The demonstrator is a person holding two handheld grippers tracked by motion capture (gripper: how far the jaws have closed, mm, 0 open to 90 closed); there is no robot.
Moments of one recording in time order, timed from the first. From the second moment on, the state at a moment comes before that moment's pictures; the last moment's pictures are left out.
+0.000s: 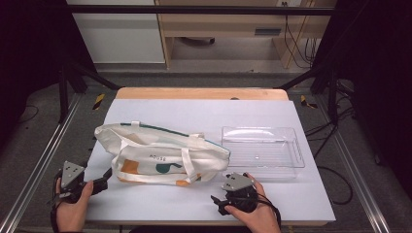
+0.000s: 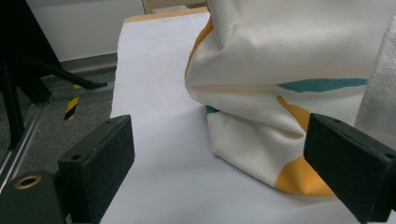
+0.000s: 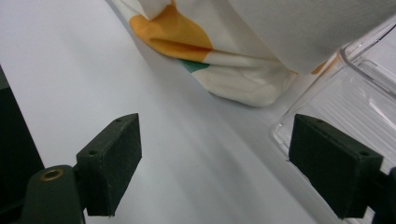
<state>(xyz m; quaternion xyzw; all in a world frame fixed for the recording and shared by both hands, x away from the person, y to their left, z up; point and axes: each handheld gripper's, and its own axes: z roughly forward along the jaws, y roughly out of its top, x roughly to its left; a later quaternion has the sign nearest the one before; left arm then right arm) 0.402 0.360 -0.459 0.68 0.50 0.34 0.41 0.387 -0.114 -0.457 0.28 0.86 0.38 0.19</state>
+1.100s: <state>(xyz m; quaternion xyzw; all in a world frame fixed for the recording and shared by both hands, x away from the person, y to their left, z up) 0.399 0.377 -0.360 0.69 0.42 0.35 0.47 0.369 -0.156 -0.350 0.28 0.79 0.48 0.27</state>
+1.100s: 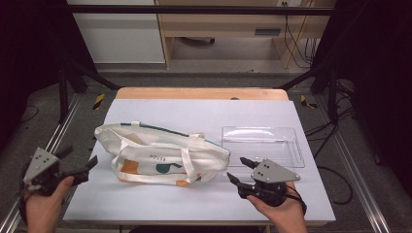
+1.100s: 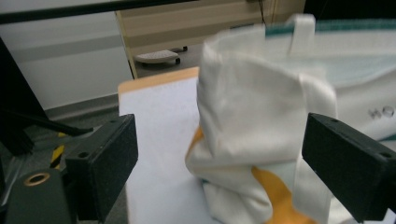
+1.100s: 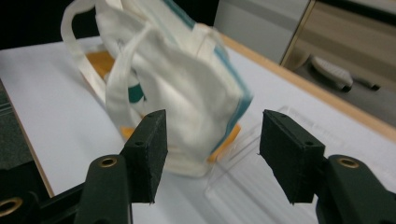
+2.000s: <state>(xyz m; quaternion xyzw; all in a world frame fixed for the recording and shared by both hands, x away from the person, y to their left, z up) 0.499 0.283 -0.279 0.83 0.26 0.27 0.41 0.440 0.003 -0.317 0.20 0.86 0.42 0.20</state>
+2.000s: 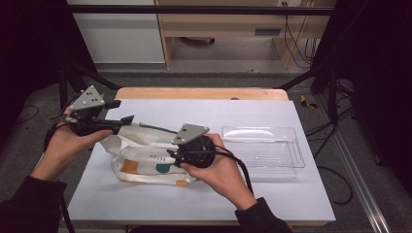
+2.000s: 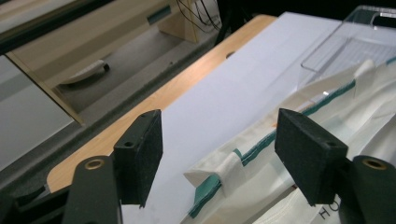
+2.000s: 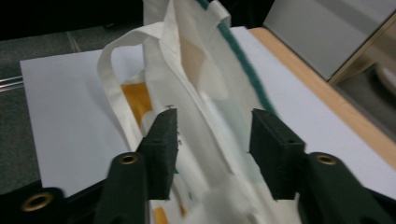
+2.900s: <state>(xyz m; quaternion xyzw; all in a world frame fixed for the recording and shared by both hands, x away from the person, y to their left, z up) 0.520 0.282 -0.285 0.89 0.24 0.20 0.34 0.426 0.025 -0.347 0.20 0.87 0.41 0.19</state>
